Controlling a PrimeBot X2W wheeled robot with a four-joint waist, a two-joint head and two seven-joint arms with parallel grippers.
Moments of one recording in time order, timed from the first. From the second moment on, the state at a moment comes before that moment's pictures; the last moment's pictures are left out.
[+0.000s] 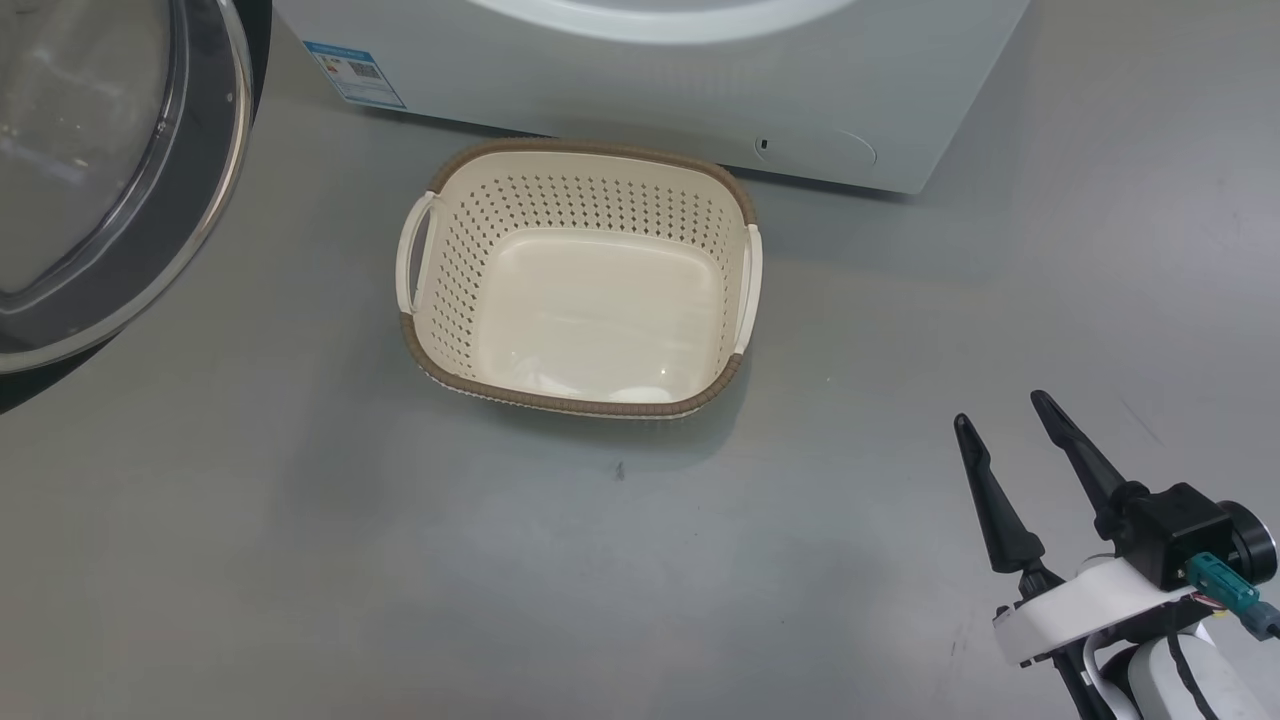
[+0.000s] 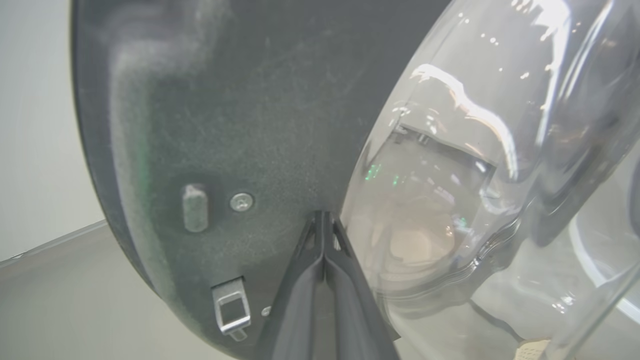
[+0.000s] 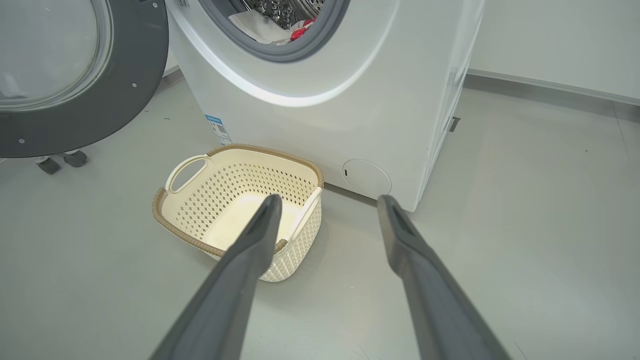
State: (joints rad) left arm -0.46 0.39 0.26 0.62 -0.70 0.02 -0.19; right arm 0.01 -0.24 0.23 0.02 0.31 0.06 -0.19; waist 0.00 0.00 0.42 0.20
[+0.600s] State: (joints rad) left arm -0.45 0.31 0.16 0.67 -0.64 -0.05 -0.23; right arm 0.00 -0.20 0.24 0.09 0.32 0.06 -0.21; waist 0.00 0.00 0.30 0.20
